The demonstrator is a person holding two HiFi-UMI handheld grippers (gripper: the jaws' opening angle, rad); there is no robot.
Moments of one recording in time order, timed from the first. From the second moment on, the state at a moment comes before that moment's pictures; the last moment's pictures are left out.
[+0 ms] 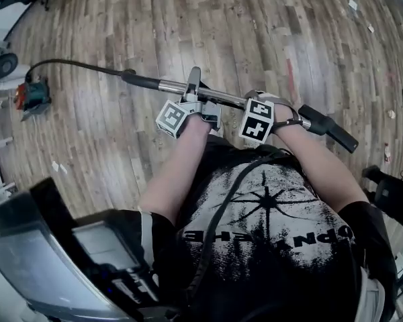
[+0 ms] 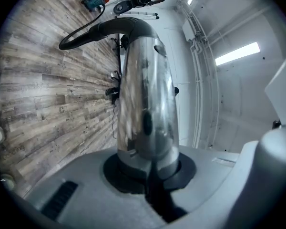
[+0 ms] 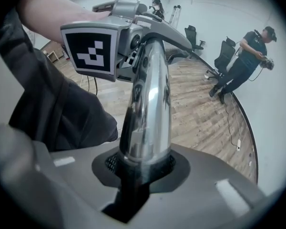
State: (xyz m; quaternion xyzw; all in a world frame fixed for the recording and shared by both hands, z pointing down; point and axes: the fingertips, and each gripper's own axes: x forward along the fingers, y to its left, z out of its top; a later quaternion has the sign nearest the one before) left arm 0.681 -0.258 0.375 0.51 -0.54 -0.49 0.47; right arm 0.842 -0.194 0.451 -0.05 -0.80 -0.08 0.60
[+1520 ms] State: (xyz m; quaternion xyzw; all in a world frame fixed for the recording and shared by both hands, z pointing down) left arm 0.798 -0.292 0.413 0.54 -0.55 -0.45 0.45; right arm 0.955 -0.225 0.490 -0.05 -0.80 -0.07 0.59
